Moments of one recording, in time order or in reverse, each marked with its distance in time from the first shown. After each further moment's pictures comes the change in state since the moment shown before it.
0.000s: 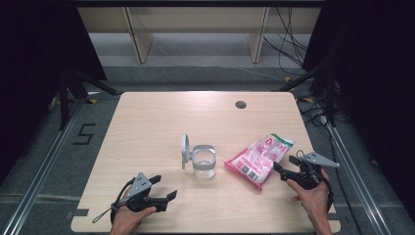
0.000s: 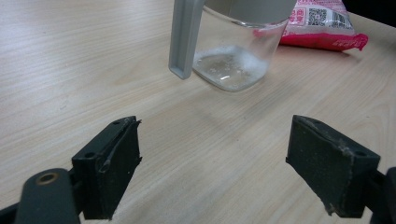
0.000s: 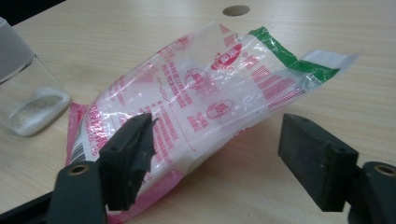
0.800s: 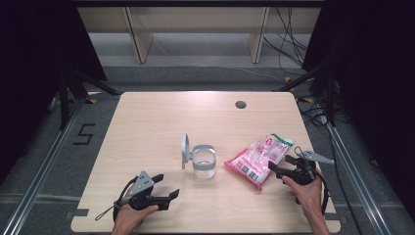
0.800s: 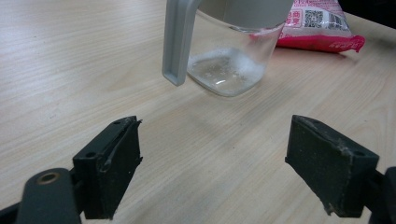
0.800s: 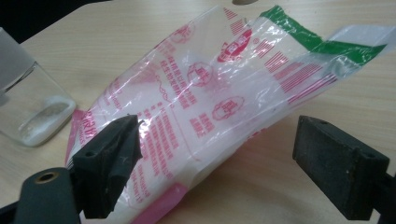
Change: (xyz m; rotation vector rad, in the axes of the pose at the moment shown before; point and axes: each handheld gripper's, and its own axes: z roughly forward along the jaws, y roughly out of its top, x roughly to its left) left arm -0.002 0.004 0.005 0.007 -0.009 0.008; right arm -0.005 -0.005 0.022 -0.013 0.080 0.121
